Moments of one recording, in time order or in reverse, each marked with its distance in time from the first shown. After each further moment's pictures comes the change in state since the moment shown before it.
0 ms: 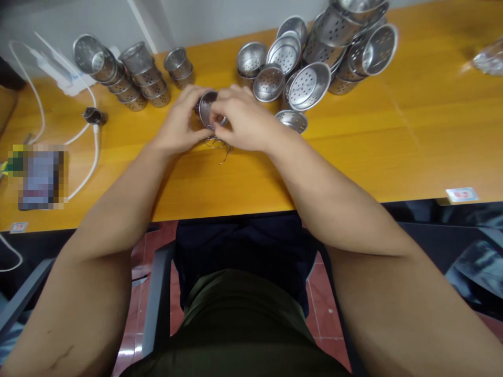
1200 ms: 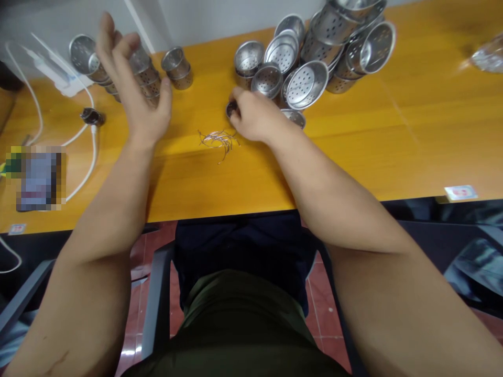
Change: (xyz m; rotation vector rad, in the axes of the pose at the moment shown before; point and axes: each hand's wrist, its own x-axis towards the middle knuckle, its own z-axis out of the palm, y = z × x) left_hand 0.007 0.127 -0.036 0.482 0.155 -0.207; right_hand 0.002 0.108 0.044 0.320 0.274 0.126
